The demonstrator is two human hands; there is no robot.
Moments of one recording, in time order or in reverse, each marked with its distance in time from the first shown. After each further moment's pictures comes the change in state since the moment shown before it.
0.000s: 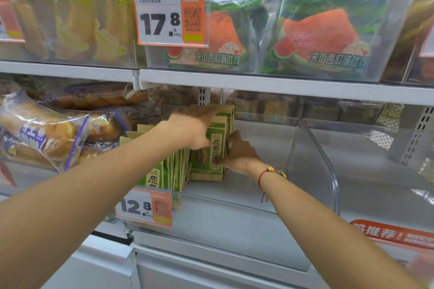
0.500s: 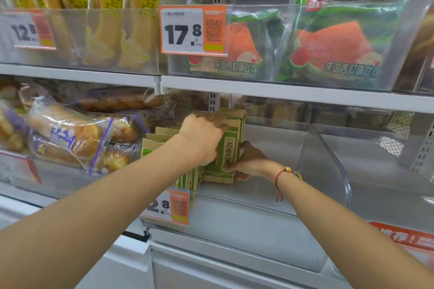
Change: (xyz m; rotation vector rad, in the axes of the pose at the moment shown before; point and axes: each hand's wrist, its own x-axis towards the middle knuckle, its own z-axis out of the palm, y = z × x) left_hand -0.031 0.005 -0.003 0.287 0.047 0.064; right_hand -0.002 -0.006 -0.004 0.133 -0.201 0.137
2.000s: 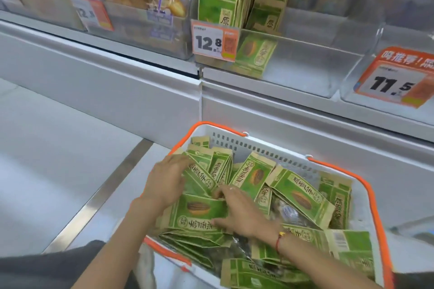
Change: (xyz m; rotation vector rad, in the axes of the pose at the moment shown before) left_hand -0.352 0.114 0.188 -0.759 -0.238 -0.321; right_hand -0.309 0.135 0.250 -0.330 -0.429 -0.208
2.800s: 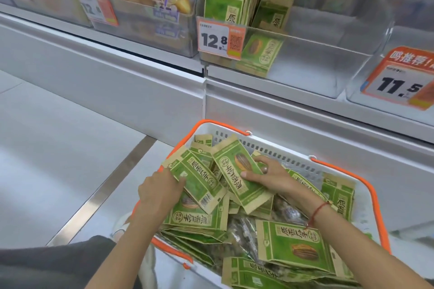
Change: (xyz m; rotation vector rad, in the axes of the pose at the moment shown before) left_hand -0.017 0.008 0.006 0.065 -0.096 -0.558; right_hand 0.005 0.028 -0.082 0.569 0.035 0.351
